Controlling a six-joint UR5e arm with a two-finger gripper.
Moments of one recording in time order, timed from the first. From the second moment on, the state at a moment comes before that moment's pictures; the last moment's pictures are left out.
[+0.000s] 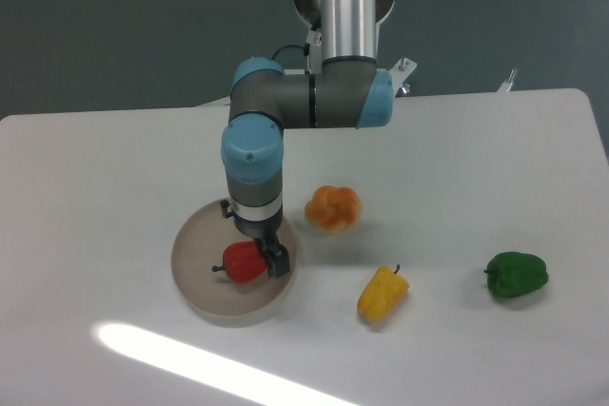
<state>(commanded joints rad) 2.13 -2.11 -1.52 -1.02 1.49 0.98</state>
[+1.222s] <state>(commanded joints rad) 2.10 -2.15 -1.51 -0.94 1.48 0.91</state>
